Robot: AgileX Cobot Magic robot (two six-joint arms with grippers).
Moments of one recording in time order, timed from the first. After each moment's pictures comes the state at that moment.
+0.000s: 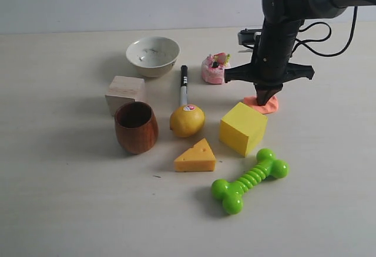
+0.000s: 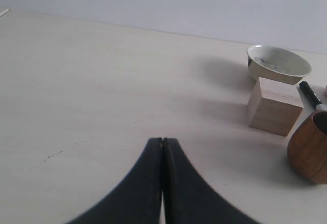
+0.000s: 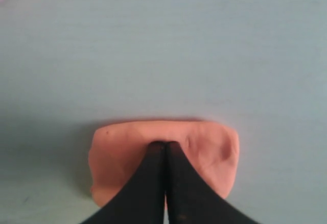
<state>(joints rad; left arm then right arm) -0.04 0.01 0.00 0.00 0.37 -0.13 0.31 2.30 -1.65 -0.01 1.02 0.31</state>
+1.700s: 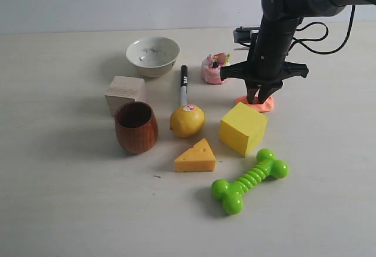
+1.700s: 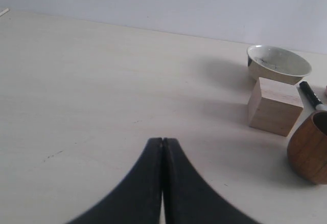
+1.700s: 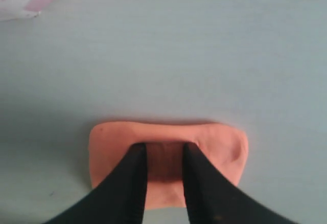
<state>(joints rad) -0.04 0.01 0.00 0.00 0.37 -0.13 0.31 2.29 -1.69 0.04 1.01 0.24</state>
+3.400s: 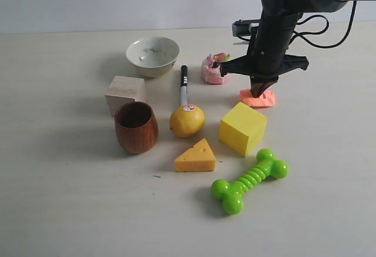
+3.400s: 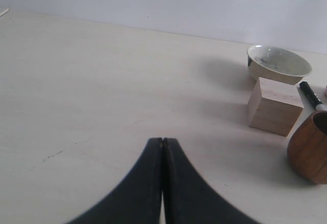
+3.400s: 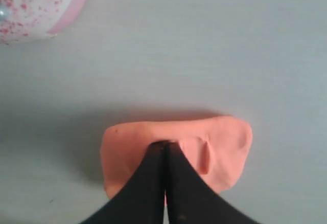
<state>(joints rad) -0.04 0.01 0.00 0.00 0.37 -0.13 0.31 2.27 -1.69 -0.01 0.98 0.23</state>
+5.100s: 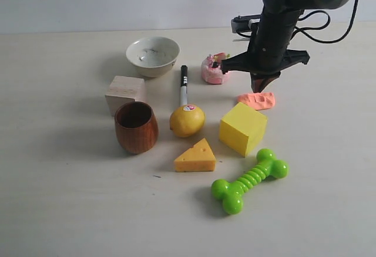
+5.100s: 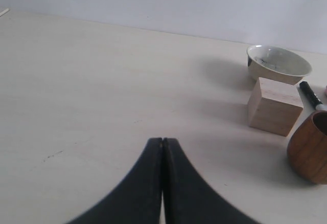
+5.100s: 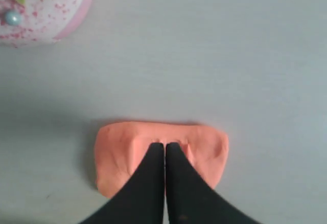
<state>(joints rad) -0.04 0.01 0.00 0.00 0.37 -0.13 0.31 2.24 -1.69 -0.04 0.97 0.21</state>
